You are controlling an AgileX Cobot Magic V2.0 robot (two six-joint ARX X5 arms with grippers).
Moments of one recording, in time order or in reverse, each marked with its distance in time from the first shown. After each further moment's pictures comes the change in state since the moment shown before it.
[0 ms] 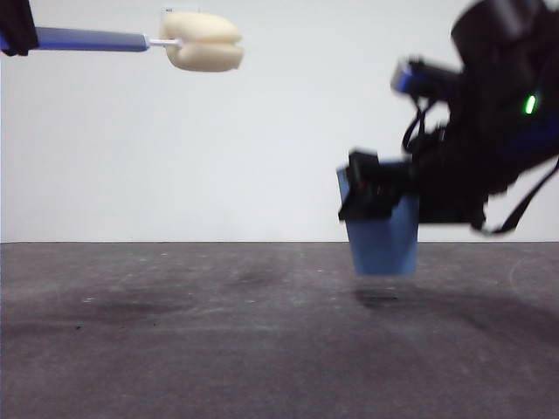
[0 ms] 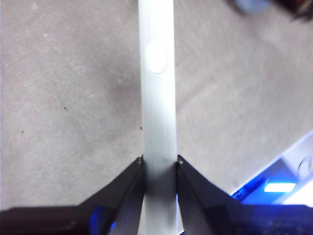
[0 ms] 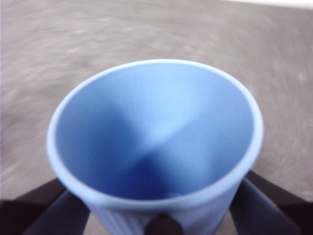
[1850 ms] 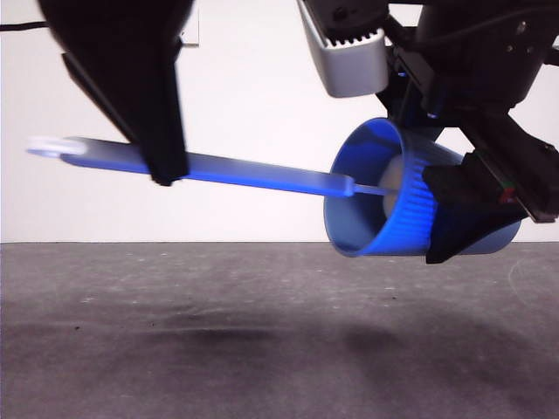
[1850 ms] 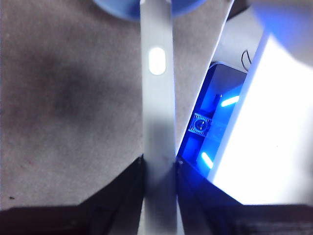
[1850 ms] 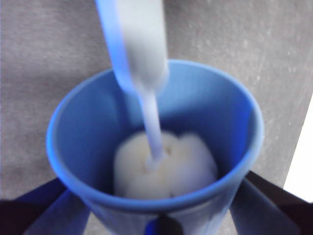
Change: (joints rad) left arm -0.339 0.353 -0.001 0.108 0.157 0.196; right arm 0.543 -0.195 0.267 -1.161 0.560 -0.843
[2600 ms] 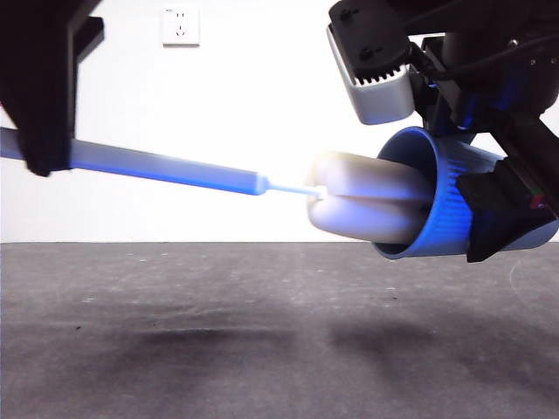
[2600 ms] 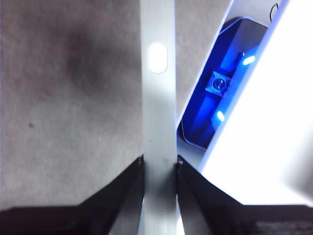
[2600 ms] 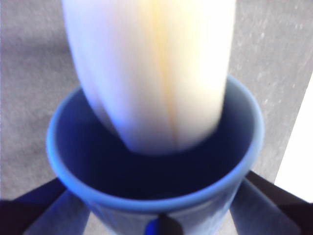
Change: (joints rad) left arm -0.010 -0.063 0.000 -0.213 -0.128 -0.024; right arm -0.049 0.000 0.000 -0.066 0.073 0.055
